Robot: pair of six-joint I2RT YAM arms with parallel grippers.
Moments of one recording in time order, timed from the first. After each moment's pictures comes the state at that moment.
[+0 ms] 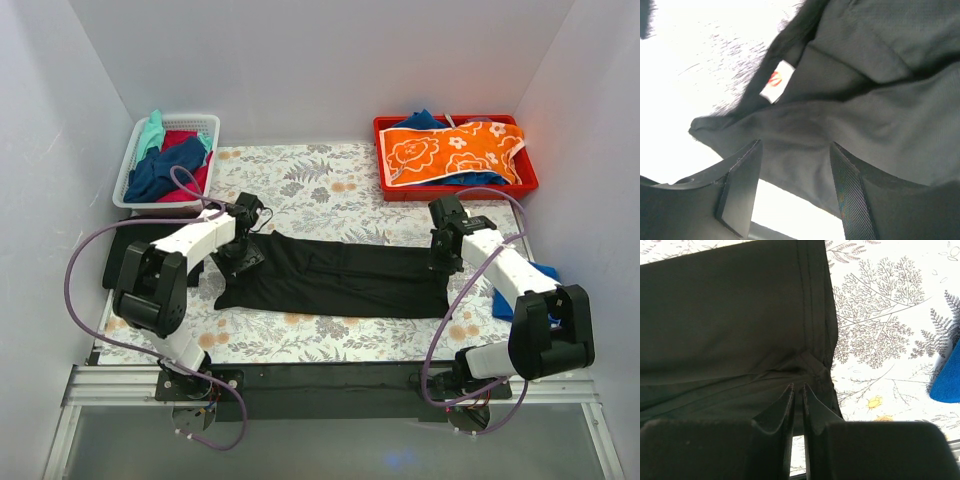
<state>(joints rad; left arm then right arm) -0.35 1.69 1.12 -0.96 -0.24 -0.98 0.26 1.38 0.91 -0.79 0.21 0.43</state>
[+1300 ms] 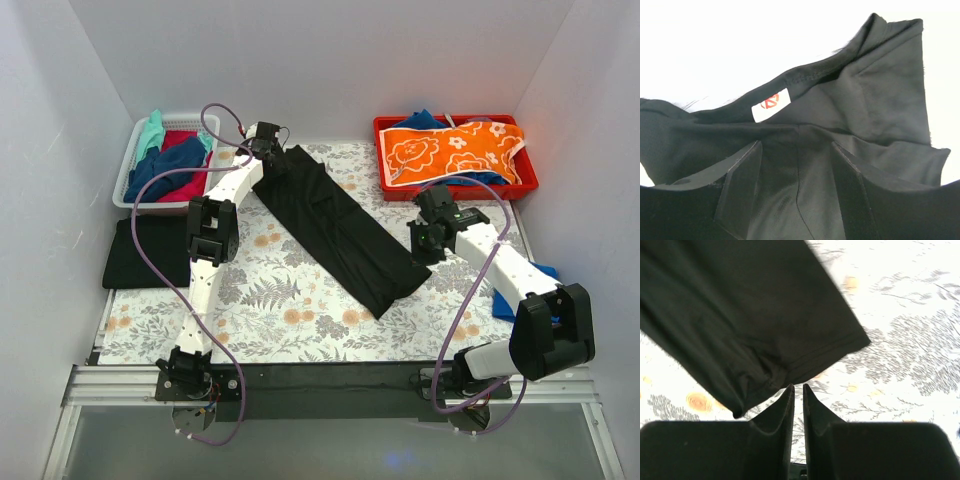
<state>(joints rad) -0.27 2.57 2.32 -0.66 -0.24 -0.70 0.32 1.38 1.01 -0.79 -0.02 0.30</state>
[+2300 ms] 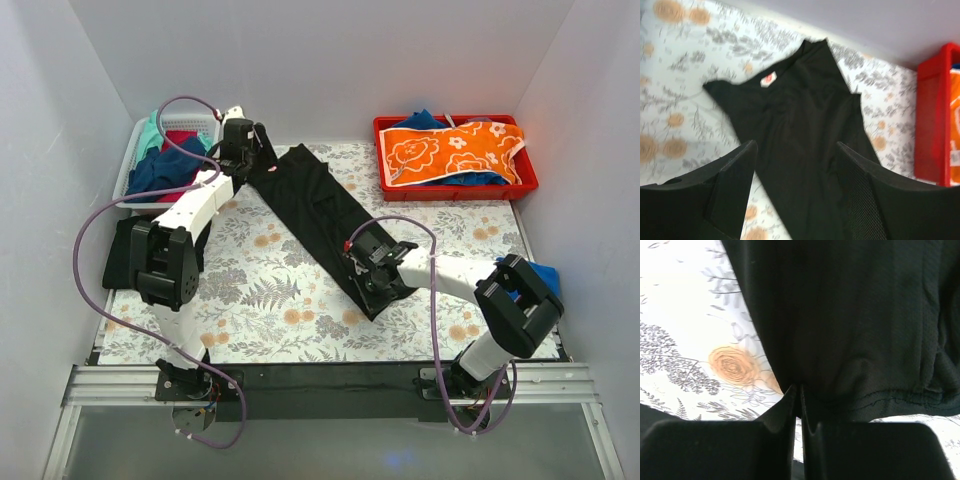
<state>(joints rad) -0.27 1.89 1.61 -0.20 -0.17 -0.51 0.80 1.57 0.87 -0.63 -0.09 0.34</state>
